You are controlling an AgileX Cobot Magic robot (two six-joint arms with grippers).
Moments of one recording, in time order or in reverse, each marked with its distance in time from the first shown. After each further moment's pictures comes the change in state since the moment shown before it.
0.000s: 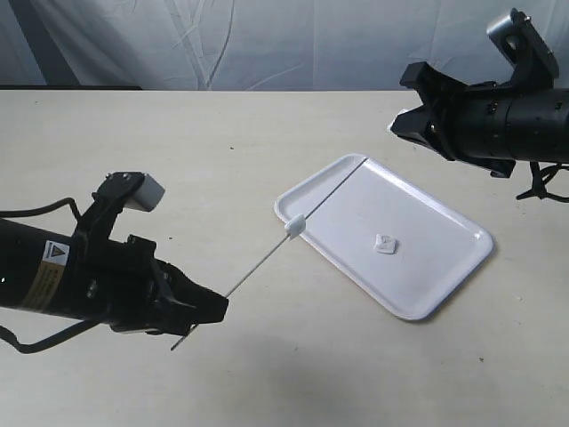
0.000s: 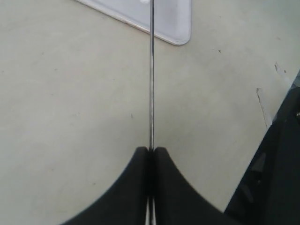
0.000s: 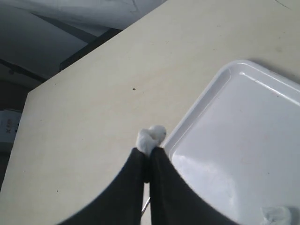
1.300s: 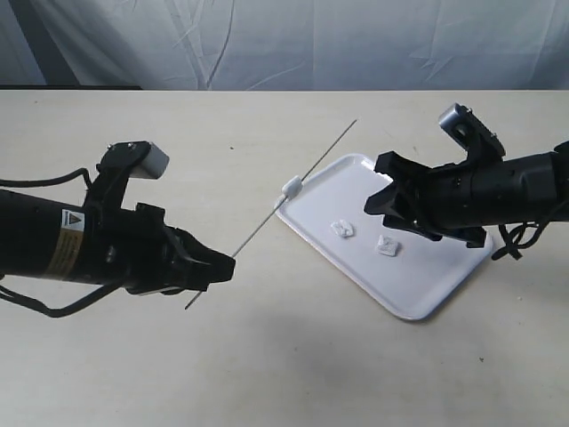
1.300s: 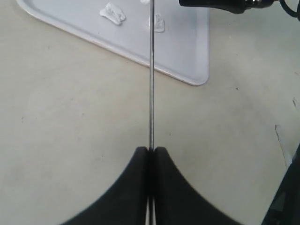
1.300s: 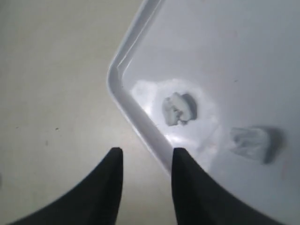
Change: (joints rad) left arm 0.000 0.052 -0.066 -0.086 0.078 0.055; right arm 0.000 0.213 0.061 -0.075 0.128 0.000
